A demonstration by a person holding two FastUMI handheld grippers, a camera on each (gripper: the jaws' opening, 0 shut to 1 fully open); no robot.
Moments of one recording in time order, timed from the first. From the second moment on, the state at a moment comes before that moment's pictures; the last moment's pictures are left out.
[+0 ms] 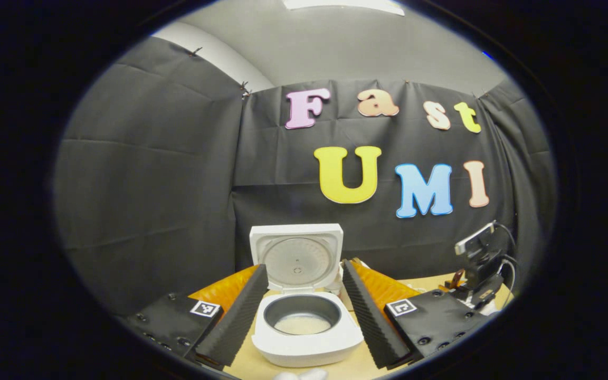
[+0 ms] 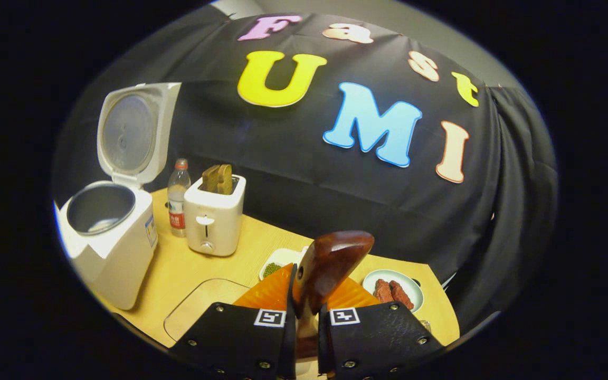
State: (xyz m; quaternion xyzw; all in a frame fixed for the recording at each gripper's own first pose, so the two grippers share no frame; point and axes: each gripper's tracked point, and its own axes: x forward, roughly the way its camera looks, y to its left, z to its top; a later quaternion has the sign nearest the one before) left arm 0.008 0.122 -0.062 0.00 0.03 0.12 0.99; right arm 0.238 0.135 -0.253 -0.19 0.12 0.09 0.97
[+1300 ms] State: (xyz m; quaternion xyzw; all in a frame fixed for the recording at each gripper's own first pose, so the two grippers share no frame) left arm 0.003 0.147 -0.077 0.02 0.05 0.14 0.99; right arm 0.223 0.184 -0.329 -0.03 0.24 0.15 0.96
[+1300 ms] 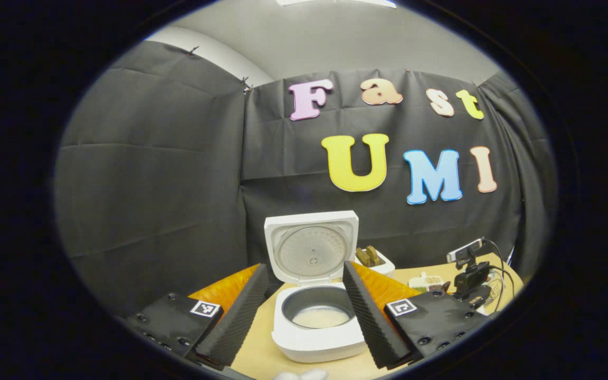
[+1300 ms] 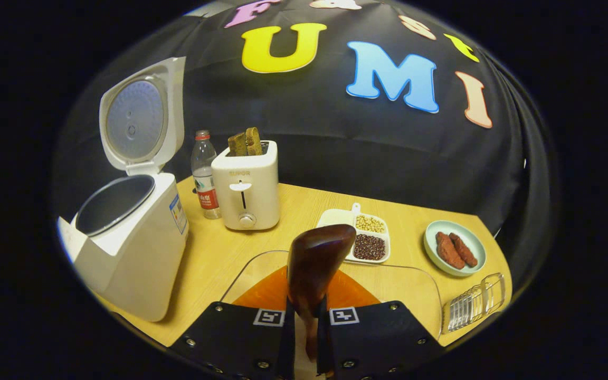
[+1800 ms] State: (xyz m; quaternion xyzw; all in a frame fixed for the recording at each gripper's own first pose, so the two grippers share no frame) left arm 0.007 0.144 -0.072 0.03 0.05 0.13 0.99; right arm 0.227 0.173 -0.328 0.20 0.28 0.13 0.93
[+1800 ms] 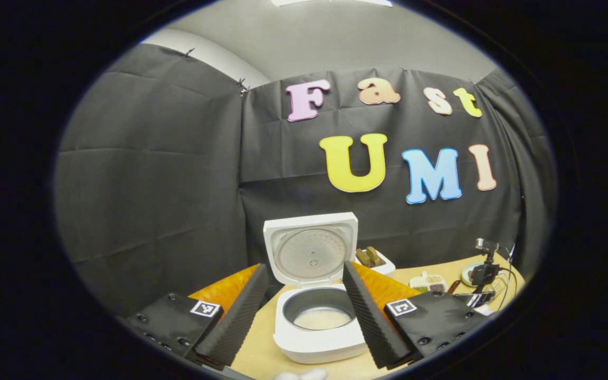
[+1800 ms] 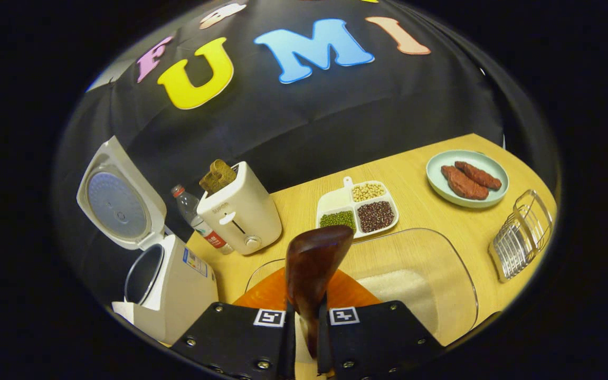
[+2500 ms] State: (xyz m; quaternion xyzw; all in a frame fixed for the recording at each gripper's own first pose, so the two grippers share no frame) left arm 0.012 0.132 -0.060 0.04 0.05 0.13 0.99; right arm 0.234 0.134 -0.313 0.45 0.27 0.11 0.84
